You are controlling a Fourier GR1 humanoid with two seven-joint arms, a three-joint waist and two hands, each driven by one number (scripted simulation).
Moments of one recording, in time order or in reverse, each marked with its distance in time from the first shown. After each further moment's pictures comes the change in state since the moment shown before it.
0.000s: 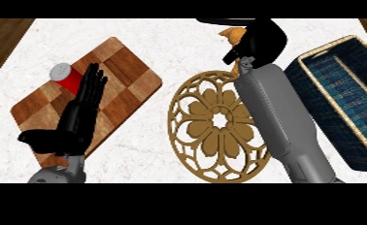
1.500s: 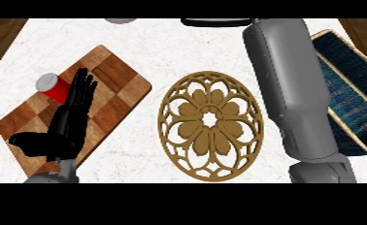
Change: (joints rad) left arm 0.044 0.002 0.049 -0.001 -0.006 0.007 0.003; right arm -0.289 0.029 -0.317 0.056 0.456 -0.019 0.078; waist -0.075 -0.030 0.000
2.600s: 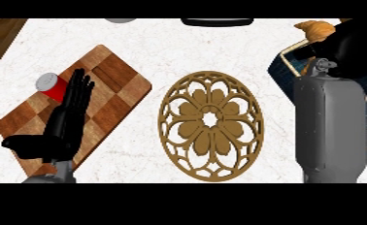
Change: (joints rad) left arm 0.014 -0.008 0.027 -0.016 -0.008 -0.034 0.002; right arm 0.430 0.010 -0.079 -0.480 -0.013 0.186 -0.119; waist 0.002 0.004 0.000
